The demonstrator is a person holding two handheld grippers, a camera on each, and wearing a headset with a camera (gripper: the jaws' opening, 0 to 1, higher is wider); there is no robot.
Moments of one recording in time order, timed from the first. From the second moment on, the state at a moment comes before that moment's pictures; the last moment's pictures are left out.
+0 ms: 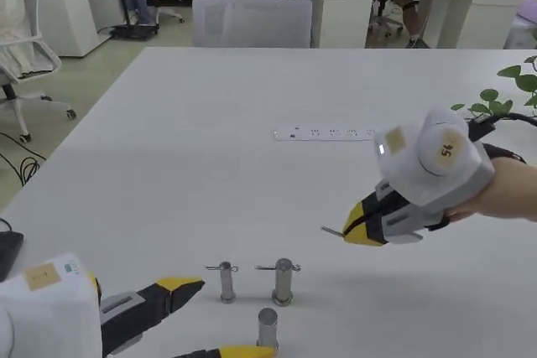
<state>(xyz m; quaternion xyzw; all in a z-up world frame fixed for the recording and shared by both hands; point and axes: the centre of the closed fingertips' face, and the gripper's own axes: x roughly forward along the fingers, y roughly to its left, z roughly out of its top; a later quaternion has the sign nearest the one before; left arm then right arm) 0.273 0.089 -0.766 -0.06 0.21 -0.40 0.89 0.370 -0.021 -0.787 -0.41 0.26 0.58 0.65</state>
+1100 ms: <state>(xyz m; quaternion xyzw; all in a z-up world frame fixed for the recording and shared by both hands) 0.268 0.052 -0.760 -0.23 0.26 -0.40 0.85 0.295 0.005 -0.765 -0.44 0.17 0.61 0.64</state>
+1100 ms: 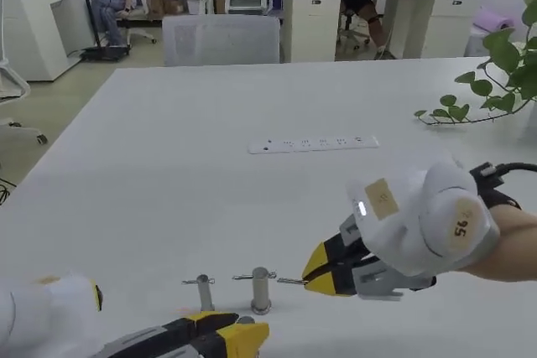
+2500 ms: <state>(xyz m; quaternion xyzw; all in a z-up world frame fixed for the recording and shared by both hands) 0.271 0.022 -0.760 -0.28 0.30 -0.42 0.81 0.266 0.016 -0.769 -0.45 0.15 0.61 0.64</state>
